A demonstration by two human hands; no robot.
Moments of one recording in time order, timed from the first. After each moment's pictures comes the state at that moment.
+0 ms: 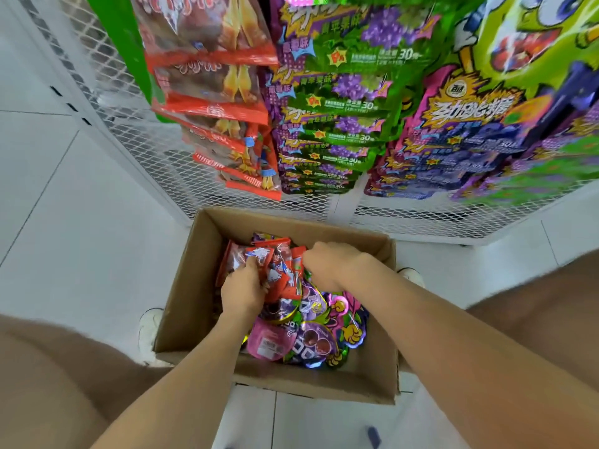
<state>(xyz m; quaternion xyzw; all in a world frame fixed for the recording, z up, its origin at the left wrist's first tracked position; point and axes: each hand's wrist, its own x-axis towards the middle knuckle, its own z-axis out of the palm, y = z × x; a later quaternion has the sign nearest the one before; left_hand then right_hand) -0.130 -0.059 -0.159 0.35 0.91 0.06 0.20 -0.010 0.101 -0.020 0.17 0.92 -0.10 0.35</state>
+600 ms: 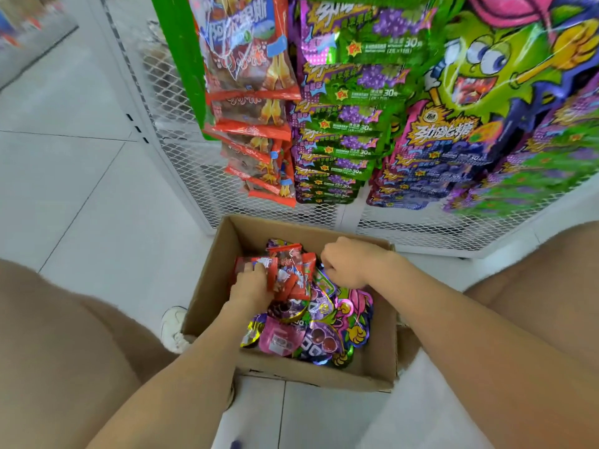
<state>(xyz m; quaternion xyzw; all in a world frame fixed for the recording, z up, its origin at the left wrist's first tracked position) -0.139 -0.079 -0.127 0.36 0.89 0.05 0.28 0.022 0.090 0.036 0.19 0.93 -0.13 0.29</state>
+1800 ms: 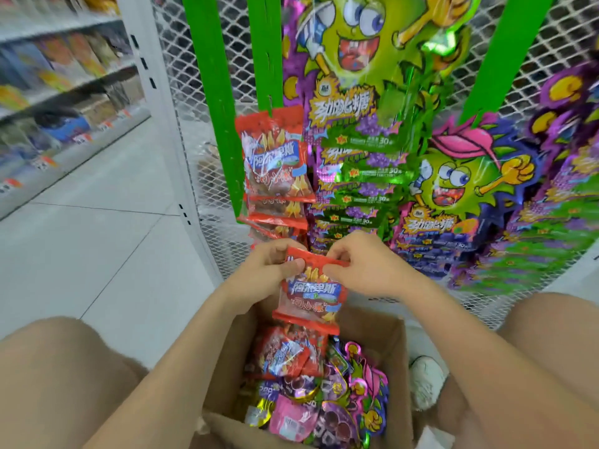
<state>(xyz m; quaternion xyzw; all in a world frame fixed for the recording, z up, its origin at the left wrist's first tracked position) -0.155 -0.046 0.132 0.41 0.67 0.50 0.35 0.005 0.107 0.164 0.24 0.91 -0.33 -0.03</state>
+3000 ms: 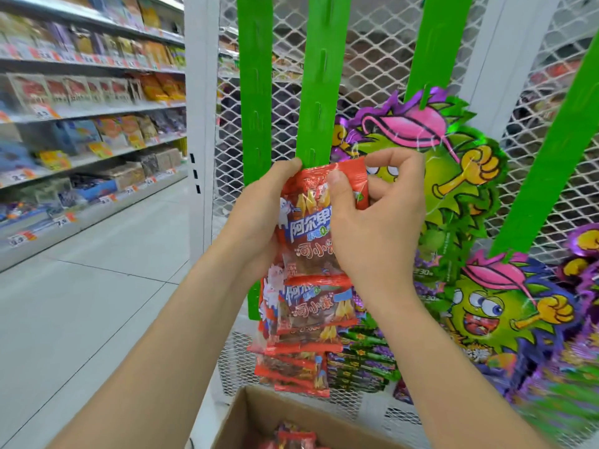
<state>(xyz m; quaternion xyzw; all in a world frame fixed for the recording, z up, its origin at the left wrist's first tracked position) -0.205 0.003 0.354 0.27 0.53 0.74 0.32 -0.095 0.073 0.347 0.17 0.68 -0.36 -0.61</state>
